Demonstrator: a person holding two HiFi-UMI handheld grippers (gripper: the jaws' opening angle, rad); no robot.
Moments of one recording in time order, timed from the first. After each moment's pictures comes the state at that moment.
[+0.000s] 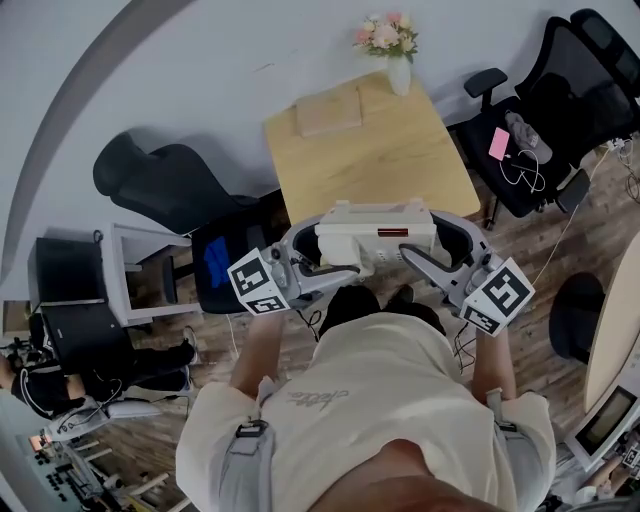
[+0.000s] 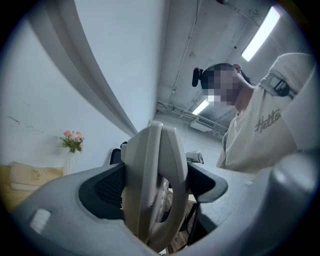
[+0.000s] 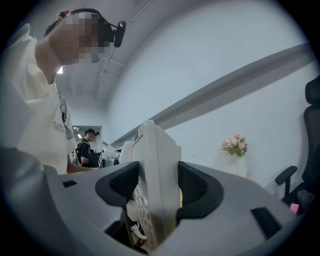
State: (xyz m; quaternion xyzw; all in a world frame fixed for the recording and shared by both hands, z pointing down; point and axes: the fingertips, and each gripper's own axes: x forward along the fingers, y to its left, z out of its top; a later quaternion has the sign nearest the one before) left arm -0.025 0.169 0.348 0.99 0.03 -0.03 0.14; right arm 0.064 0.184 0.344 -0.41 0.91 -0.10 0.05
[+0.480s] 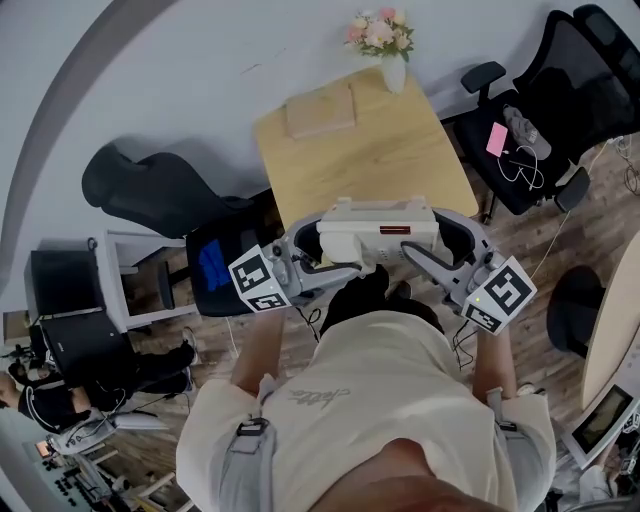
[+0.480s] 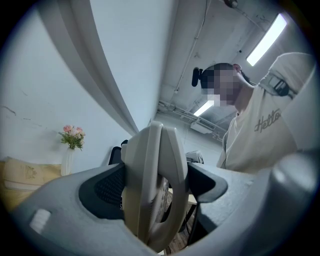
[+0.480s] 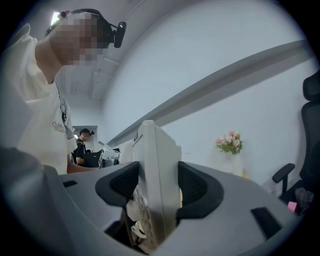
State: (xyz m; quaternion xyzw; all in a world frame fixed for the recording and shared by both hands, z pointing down) left arm -0.005 0.139 0.365 0.99 0.04 -0.03 0.16; right arm 0.084 0.156 0.362 -0.42 0.90 -0.11 0.04
